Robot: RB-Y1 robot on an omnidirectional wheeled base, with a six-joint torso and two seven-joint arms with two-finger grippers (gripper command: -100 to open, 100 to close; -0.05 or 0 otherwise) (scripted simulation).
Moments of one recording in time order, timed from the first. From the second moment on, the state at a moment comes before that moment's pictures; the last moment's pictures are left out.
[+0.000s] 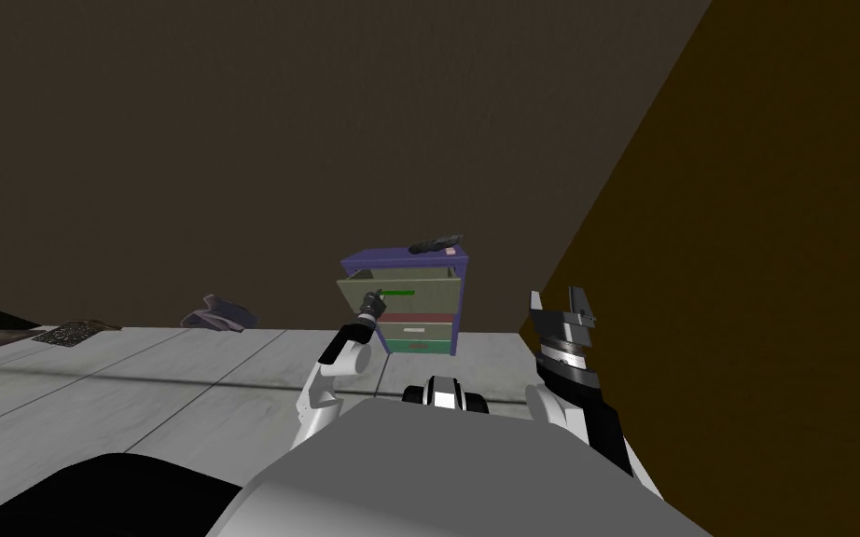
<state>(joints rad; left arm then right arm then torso) 0.29 0.12 0.13 -2.22 0.28 0.32 0.13 0.51 0.01 -0.01 -2.25 -0.12 -0.56 -0.08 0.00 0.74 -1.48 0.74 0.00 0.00</state>
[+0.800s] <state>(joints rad) 0.37 0.15 0.17 -2.39 0.33 0.41 0.16 0.51 0.01 -0.01 -2.25 -0.12 -0.56 -0.08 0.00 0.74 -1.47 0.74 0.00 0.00</state>
